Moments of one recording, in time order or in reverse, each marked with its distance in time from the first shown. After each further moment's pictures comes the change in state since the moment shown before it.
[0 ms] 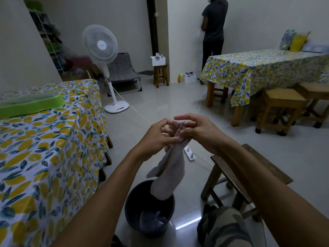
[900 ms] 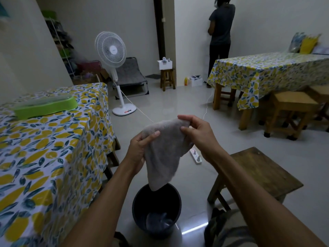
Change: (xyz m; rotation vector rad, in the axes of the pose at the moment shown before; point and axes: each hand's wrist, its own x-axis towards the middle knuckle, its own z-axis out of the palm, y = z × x) left_hand -0.045 -0.037 -0.037 -0.522 0.299 -0.084; right_hand 0.006 0.013 0.041 0.003 0.271 -0.145
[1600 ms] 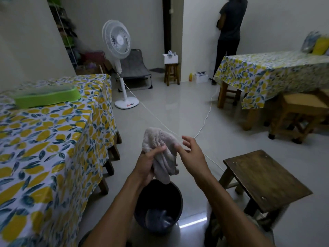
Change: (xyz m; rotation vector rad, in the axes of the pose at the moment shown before) left_hand -0.004 -0.047 -0.013 -0.178 0.074 -0.213; right_hand -0.016 0.067 0.060 -0.099 0.076 0.232
